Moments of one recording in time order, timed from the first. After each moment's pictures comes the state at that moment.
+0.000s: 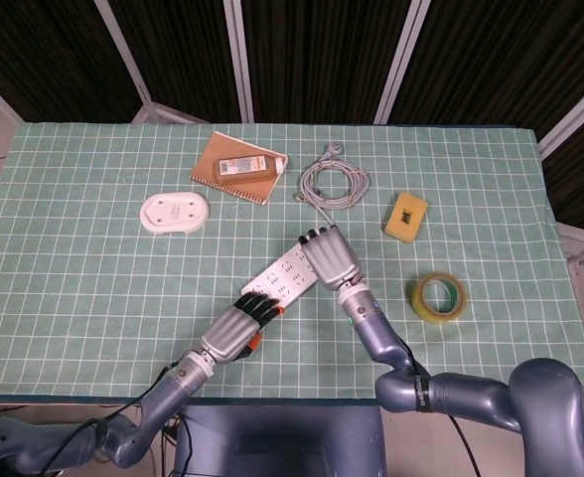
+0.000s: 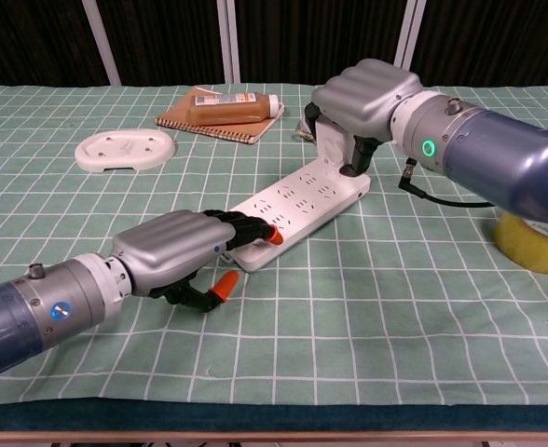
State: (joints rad) left arm -0.68 -1.80 -0.04 -1.39 1.31 0.94 0.39; right arm 0.98 -1.70 0.22 -1.37 -0.93 1.05 -0.92
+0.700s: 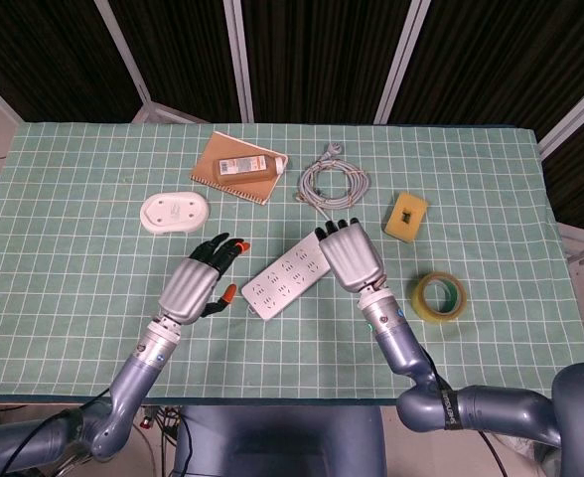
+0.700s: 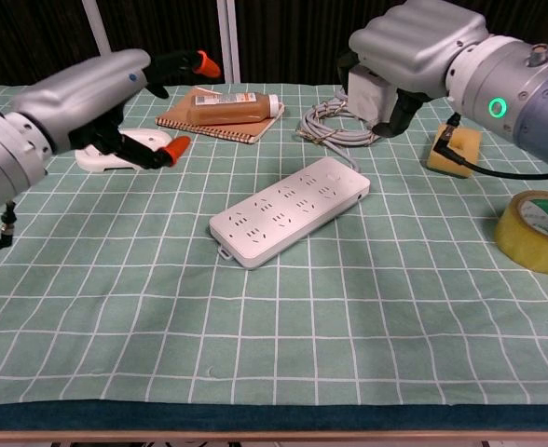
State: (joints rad) left arm -0.62 -1.61 -0.20 -1.59 1.39 1.20 0.29; right arm 0.90 -1.55 0.20 -1.61 -0.97 1.23 -1.01
